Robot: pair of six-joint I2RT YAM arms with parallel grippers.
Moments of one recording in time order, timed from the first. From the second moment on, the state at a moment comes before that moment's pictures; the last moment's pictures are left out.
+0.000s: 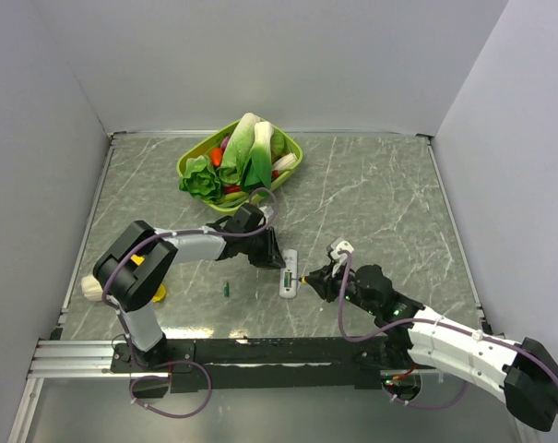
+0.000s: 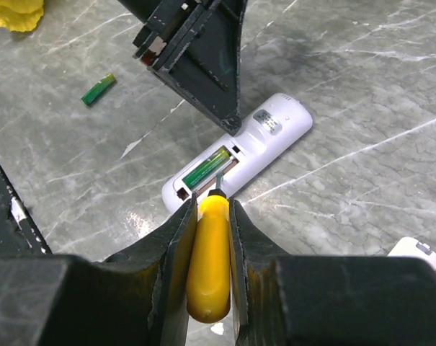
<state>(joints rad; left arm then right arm) -0.70 1.75 0.90 -0.02 0.35 -0.81 0.84 0.69 0.15 0.24 -0.03 0.19</state>
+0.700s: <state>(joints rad) -0.69 1.78 0.92 -0.02 0.38 -0.79 0.88 0.67 0.12 0.30 0.01 0.19</state>
